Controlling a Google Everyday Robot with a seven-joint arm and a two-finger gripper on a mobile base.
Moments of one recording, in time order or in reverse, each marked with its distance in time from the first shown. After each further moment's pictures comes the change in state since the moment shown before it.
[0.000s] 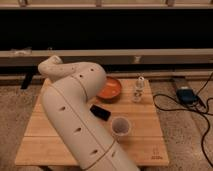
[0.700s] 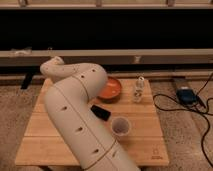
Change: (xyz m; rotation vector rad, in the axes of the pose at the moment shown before) arm 0.014 0.004 0.001 -0.037 0.013 -0.021
